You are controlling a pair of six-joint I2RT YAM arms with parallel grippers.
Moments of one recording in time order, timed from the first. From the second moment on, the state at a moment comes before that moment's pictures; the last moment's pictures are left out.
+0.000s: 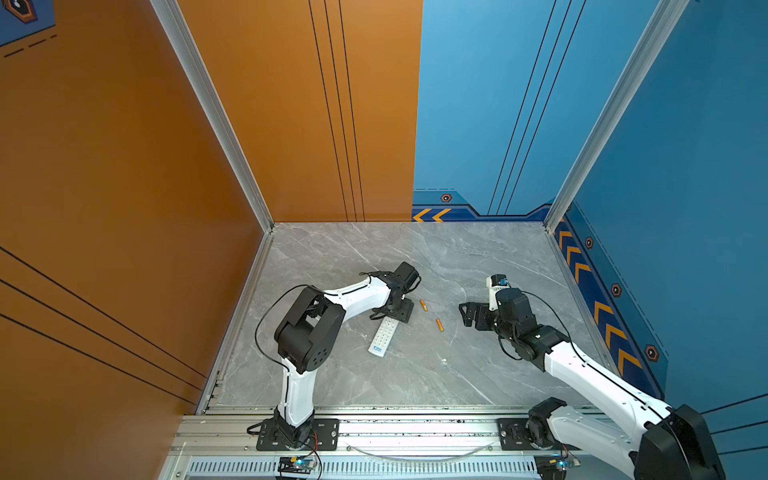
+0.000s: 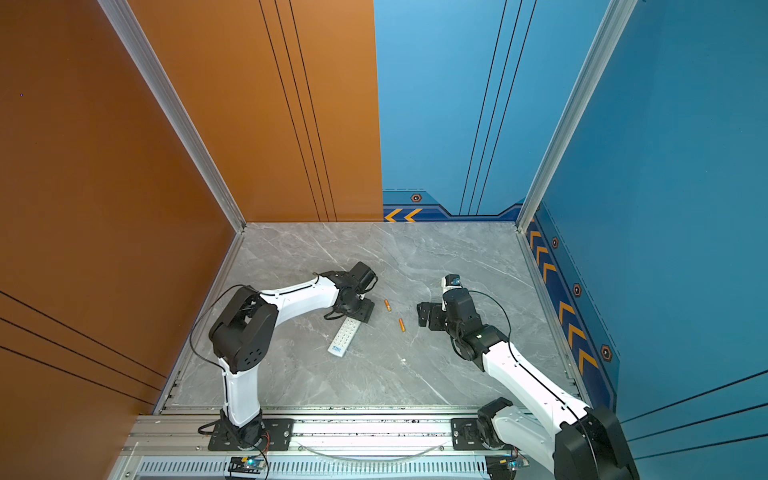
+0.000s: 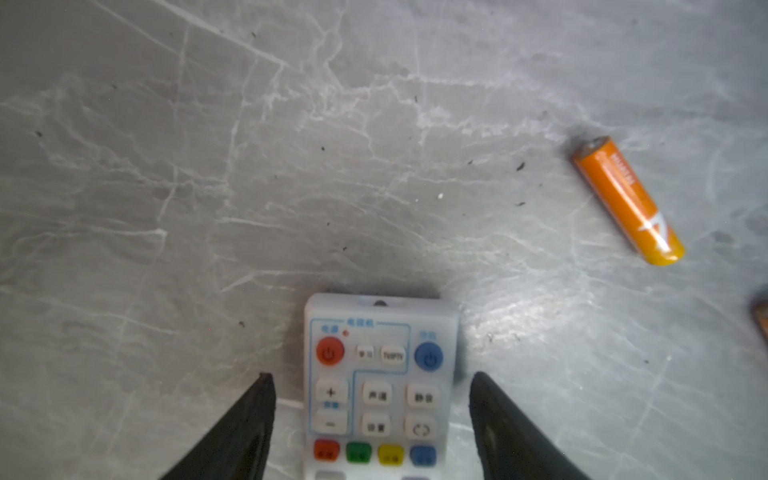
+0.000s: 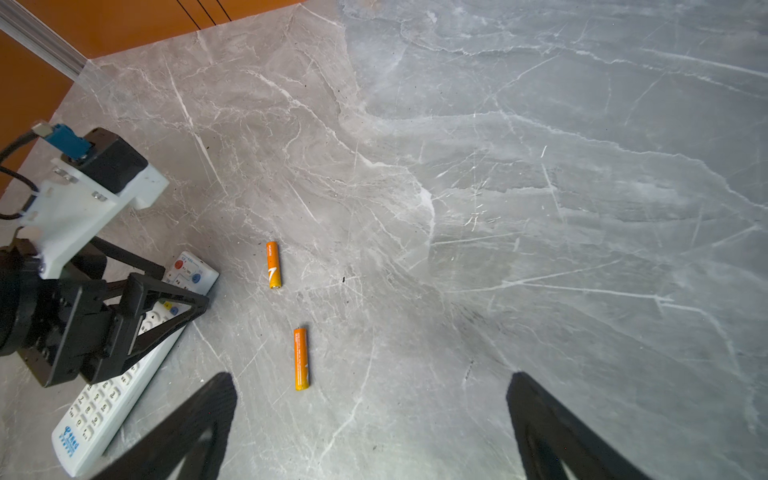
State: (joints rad) left arm -0.66 1.97 1.36 -0.68 -0.11 -0.31; right arm 0.44 1.04 0.58 -0.22 0.07 0.42
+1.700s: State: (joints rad) left arm -0.49 1.27 1.11 -0.23 0.60 -0.34; right arm 0.56 0.92 0.46 0.40 -0.61 0.39
